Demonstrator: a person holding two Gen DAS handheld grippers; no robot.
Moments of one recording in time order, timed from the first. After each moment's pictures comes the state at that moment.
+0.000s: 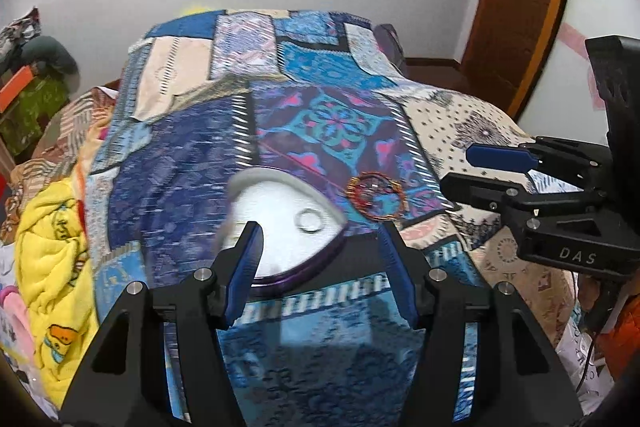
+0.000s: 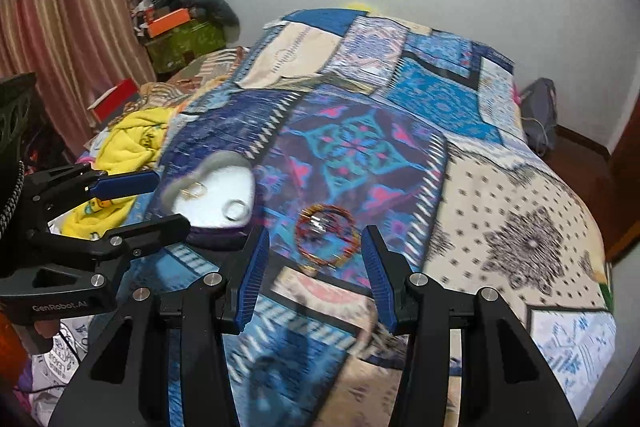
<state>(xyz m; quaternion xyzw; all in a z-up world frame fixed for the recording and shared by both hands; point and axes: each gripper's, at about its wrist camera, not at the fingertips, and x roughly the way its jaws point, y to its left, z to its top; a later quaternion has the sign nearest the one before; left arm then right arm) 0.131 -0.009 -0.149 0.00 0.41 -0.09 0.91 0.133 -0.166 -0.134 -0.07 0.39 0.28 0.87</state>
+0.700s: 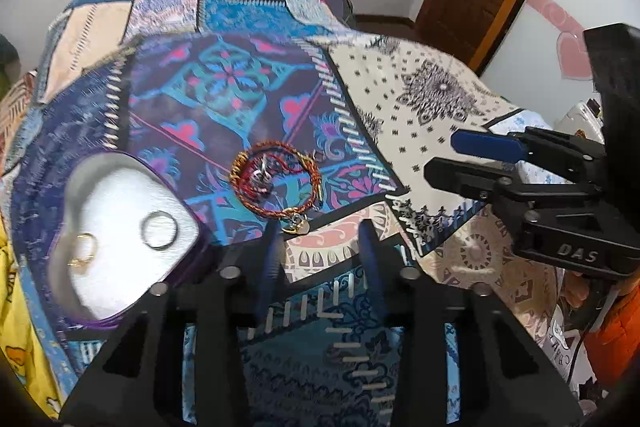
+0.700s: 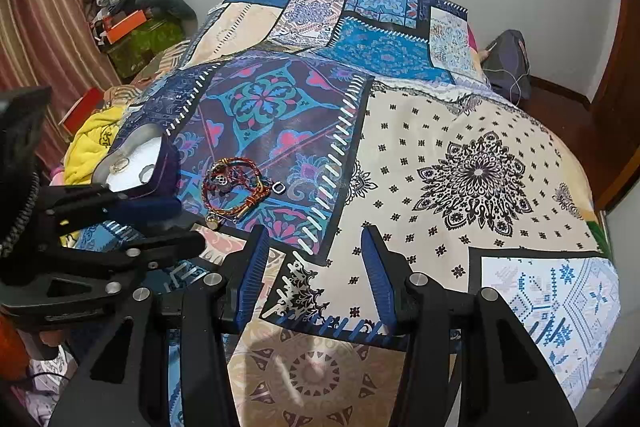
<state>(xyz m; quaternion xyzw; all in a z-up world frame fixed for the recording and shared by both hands) 0.179 -0.074 -0.201 -0.01 0.48 -0.17 0.86 0.150 -0.229 -0.166 -0.03 0.43 0.24 0.87</state>
